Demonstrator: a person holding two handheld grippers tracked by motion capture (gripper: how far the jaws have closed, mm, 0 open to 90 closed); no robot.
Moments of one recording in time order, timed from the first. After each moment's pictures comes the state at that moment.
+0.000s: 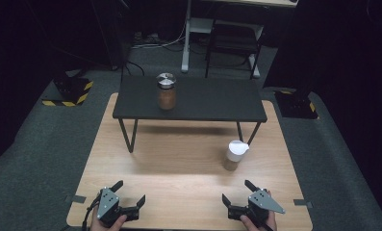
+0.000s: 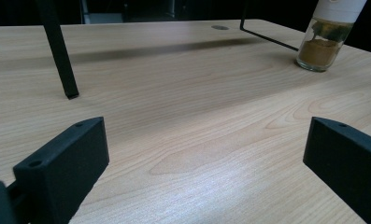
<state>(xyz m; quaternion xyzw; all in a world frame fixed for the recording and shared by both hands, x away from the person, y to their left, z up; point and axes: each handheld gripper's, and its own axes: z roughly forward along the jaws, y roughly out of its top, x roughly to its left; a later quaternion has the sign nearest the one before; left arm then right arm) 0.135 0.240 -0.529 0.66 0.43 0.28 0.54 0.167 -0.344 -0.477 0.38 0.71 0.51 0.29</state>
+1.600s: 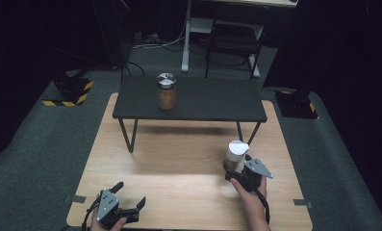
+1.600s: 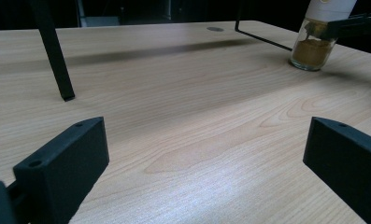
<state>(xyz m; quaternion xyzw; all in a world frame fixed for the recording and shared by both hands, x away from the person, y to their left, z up) 0.132 0.240 -0.529 0.67 0.43 0.28 0.54 0.257 -0.312 -0.491 0.46 0.67 0.48 0.34</state>
